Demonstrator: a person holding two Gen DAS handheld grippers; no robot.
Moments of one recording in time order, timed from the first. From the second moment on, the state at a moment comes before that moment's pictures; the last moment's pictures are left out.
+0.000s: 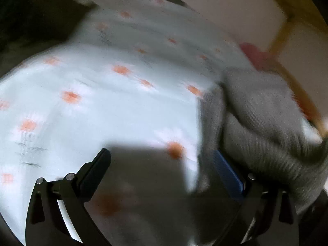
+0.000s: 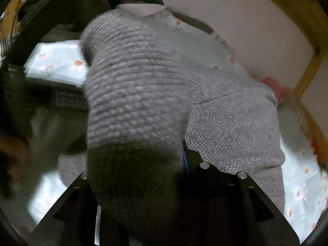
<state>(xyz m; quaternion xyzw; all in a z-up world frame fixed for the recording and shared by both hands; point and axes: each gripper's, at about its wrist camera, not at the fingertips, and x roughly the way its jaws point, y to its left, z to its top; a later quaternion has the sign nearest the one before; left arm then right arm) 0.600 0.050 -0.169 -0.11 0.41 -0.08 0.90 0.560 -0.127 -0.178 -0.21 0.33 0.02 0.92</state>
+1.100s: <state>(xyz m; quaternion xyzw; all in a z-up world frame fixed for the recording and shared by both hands) 0.772 -0.141 -0.148 -0.06 0.47 -0.26 0.84 0.523 -0.289 -0.186 0.16 0.46 0.03 0.87</state>
